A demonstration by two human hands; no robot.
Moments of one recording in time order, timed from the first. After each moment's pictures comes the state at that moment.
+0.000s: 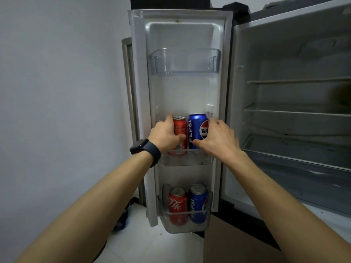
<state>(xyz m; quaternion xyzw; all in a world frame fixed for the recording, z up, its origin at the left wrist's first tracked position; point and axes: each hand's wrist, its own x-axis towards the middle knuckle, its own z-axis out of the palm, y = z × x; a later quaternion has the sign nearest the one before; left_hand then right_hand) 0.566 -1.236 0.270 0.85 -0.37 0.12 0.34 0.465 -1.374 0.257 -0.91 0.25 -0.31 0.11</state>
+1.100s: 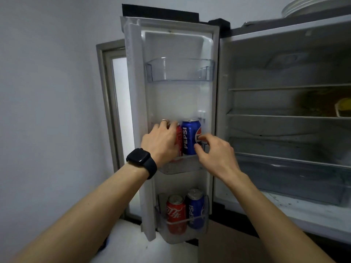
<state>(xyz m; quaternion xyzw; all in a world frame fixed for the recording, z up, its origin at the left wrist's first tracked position) 0.564 -1.217 0.274 0.84 -0.46 0.26 0.15 0.444 -1.346 0.230 -0.87 0.23 -0.41 0.15</state>
